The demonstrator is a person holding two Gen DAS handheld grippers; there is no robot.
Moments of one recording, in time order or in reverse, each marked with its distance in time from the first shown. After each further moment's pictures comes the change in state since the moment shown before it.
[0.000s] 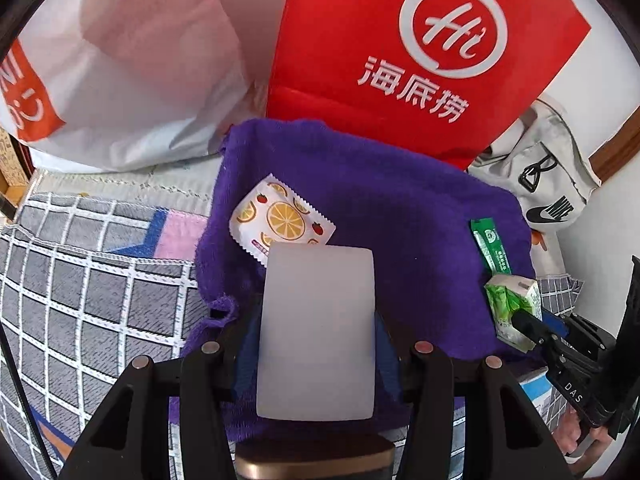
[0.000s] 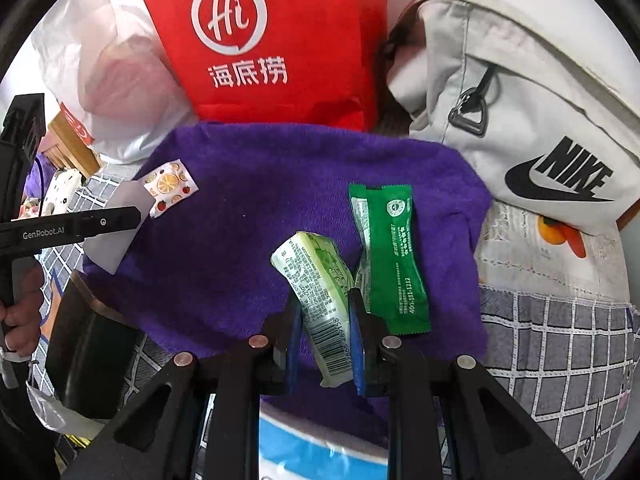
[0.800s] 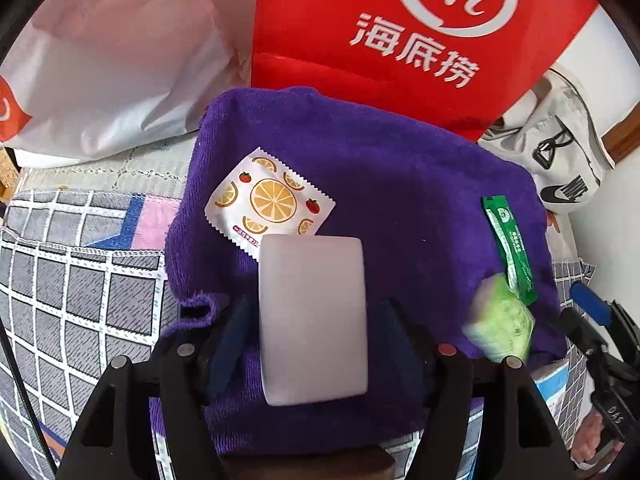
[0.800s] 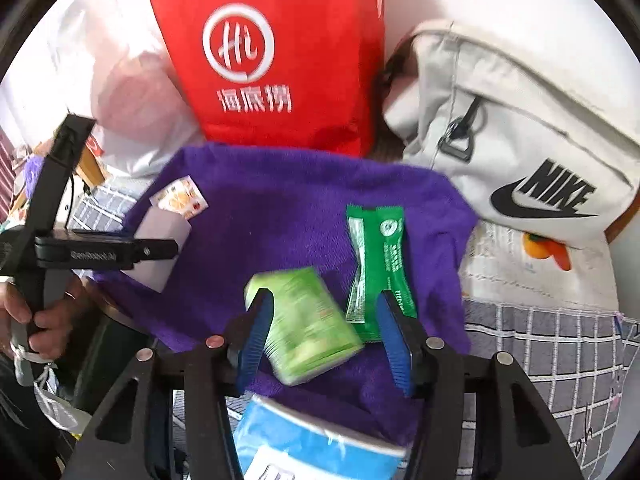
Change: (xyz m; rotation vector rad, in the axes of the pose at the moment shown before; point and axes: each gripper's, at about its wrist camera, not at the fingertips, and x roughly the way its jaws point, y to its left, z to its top) left arm 0.027 -0.017 -0.004 0.031 0.070 0.033; right arm -0.038 0.003 0.003 -0.012 -0.092 -0.016
